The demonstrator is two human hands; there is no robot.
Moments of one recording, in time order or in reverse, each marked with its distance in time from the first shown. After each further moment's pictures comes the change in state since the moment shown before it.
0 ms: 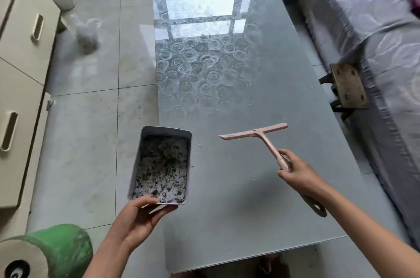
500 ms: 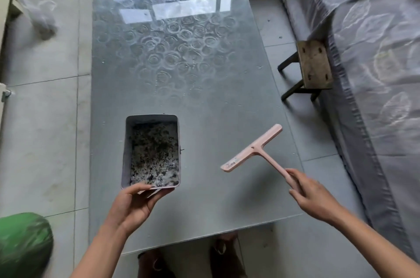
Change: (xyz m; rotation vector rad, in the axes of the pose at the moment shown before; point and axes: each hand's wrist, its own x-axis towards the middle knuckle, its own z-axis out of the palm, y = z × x) left_hand 0.037 -0.156 0.162 -0.038 -0.005 -0.024; right_hand -0.026 0.252 -0.115 -0.198 -0.122 -0.071
